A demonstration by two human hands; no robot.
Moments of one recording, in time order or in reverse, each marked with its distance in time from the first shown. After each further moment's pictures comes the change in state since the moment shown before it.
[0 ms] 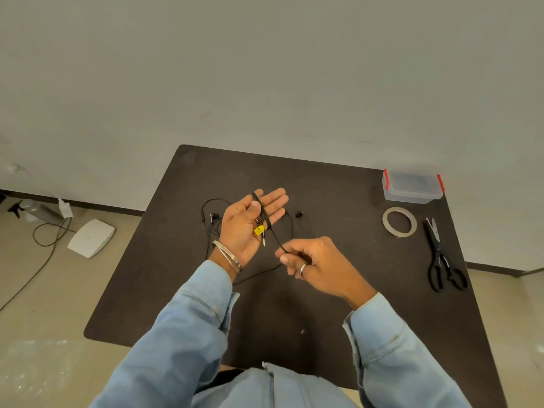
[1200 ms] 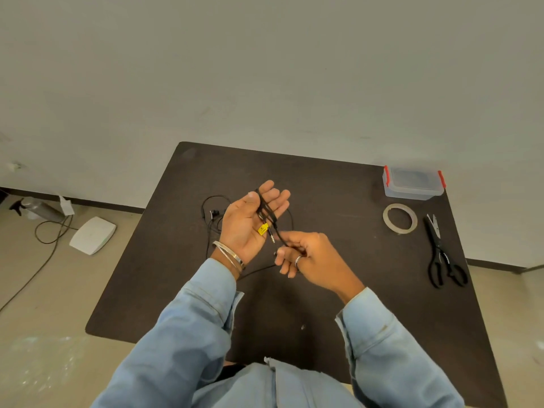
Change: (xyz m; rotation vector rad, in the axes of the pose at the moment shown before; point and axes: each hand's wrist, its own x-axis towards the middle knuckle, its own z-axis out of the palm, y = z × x) left_hand 0.000 -0.004 0.000 -0.105 -0.063 0.019; right_hand 0.008 0.007 0.014 0.239 0.060 0.077
